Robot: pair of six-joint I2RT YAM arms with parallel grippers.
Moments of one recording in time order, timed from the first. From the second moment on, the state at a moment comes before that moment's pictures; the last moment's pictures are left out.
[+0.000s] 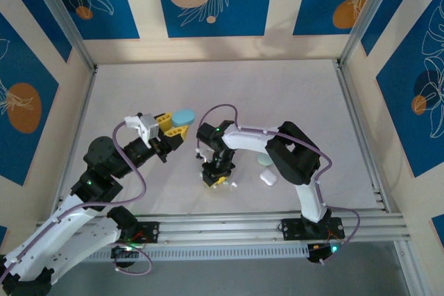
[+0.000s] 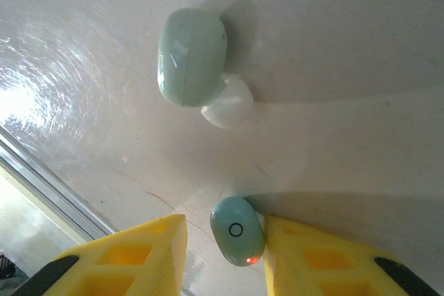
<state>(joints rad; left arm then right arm) -0.69 0.61 0.72 0.04 0.25 -0.05 0.90 2.03 1.38 -0.96 -0.48 0.22</state>
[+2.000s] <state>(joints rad) -0.69 0.98 0.66 0.14 0.35 -0.04 0.69 1.34 1.36 -0.93 -0.49 0.45</state>
